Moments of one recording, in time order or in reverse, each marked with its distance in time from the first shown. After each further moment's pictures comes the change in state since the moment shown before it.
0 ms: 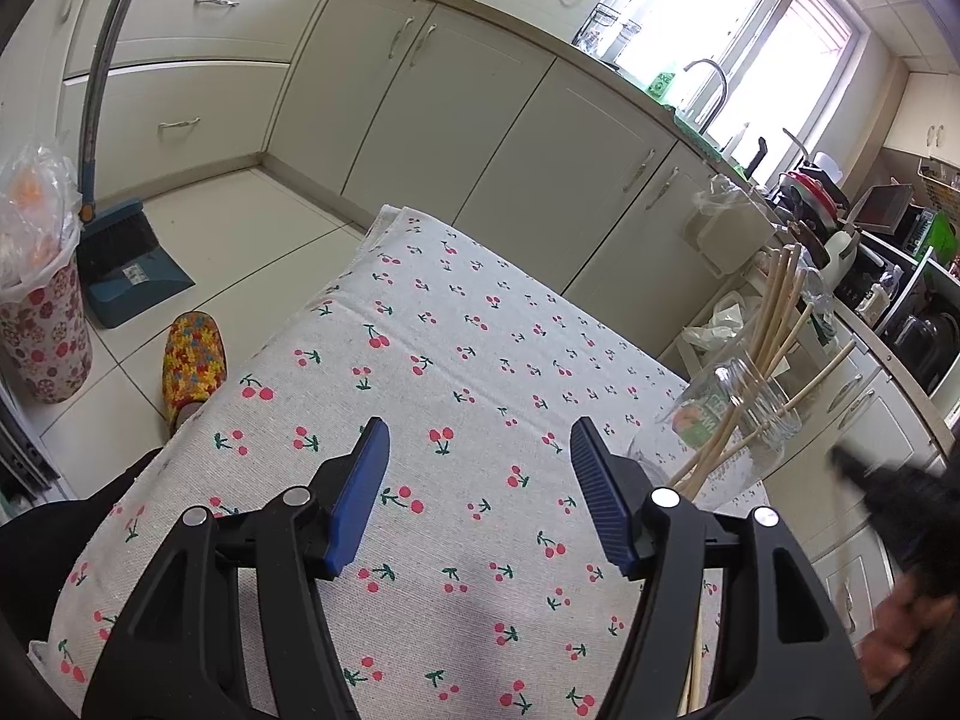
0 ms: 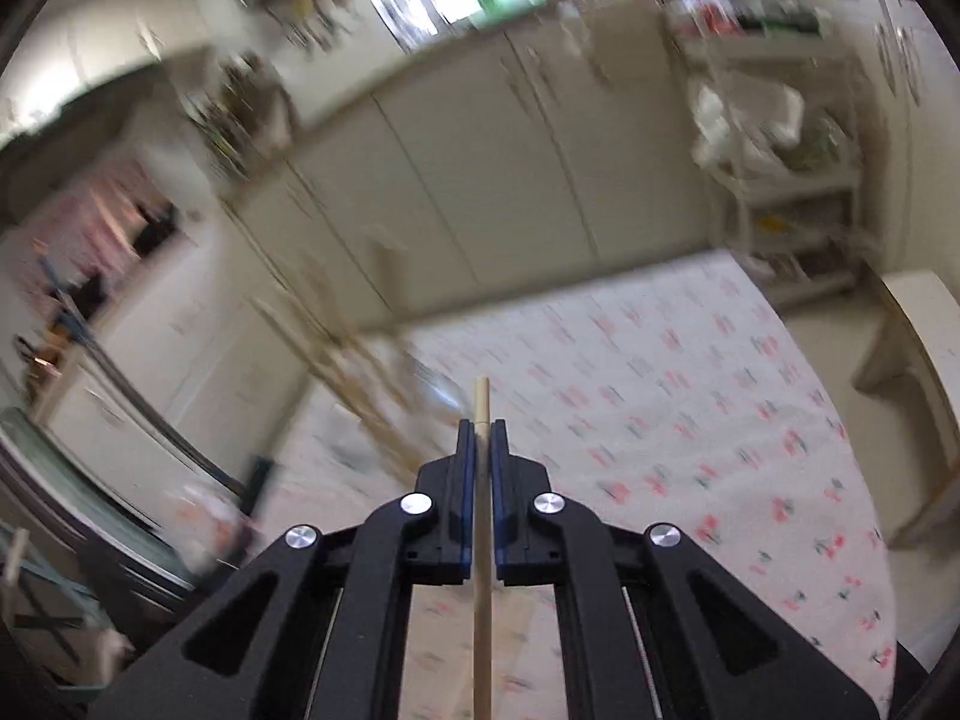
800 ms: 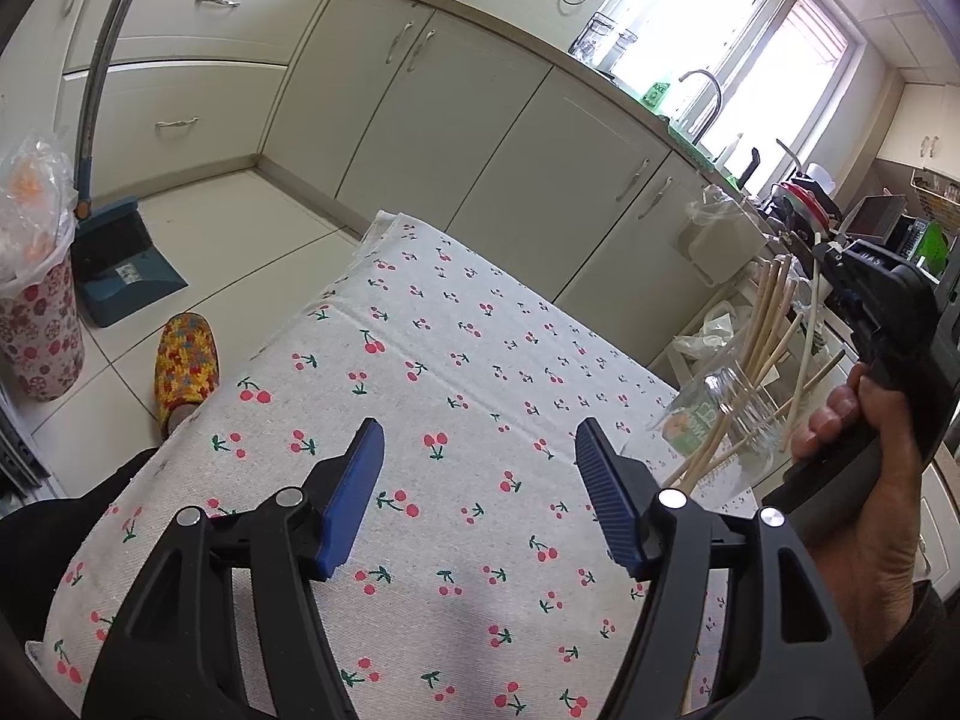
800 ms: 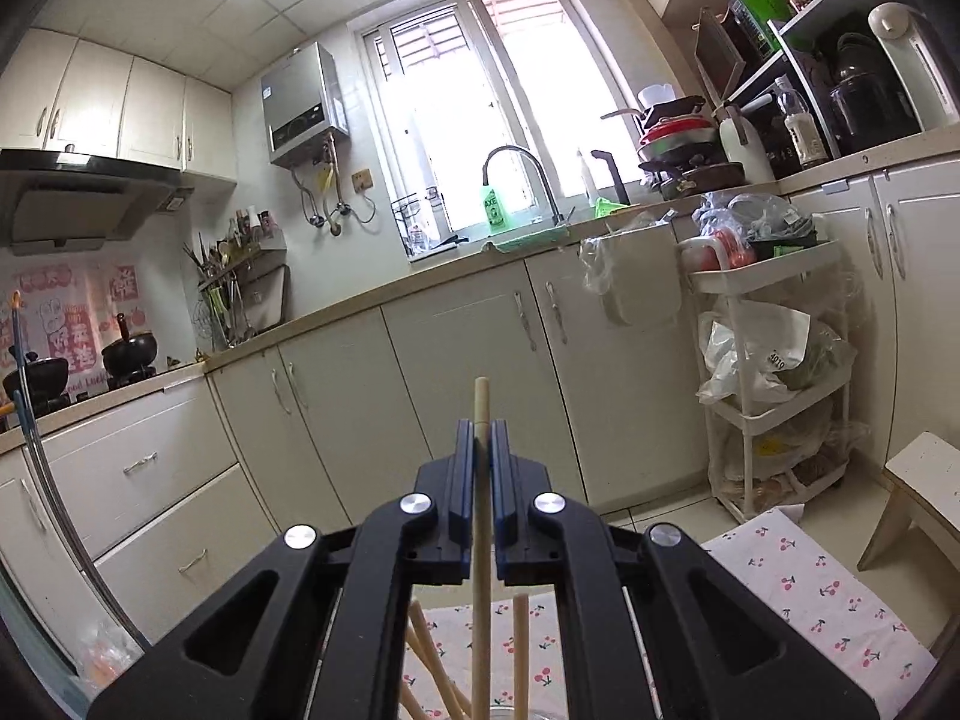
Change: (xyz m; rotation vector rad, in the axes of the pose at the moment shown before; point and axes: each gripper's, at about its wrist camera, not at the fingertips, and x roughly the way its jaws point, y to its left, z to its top) left arm -0.005 0.004 0.001 -0.015 -0.018 -0.031; right arm 0.063 0.068 0.042 -0.107 -0.536 -0.146
